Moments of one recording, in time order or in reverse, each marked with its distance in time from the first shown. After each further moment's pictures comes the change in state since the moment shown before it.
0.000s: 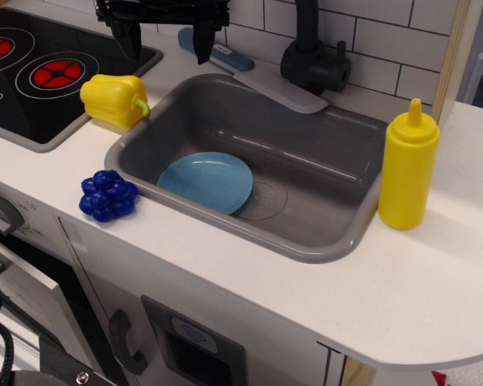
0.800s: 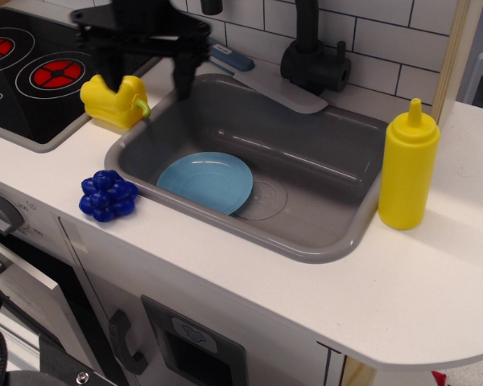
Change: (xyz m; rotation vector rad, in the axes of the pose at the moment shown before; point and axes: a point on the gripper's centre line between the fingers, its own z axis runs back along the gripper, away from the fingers) arm -0.036 0.023 -0.002 -0.007 0.161 -0.115
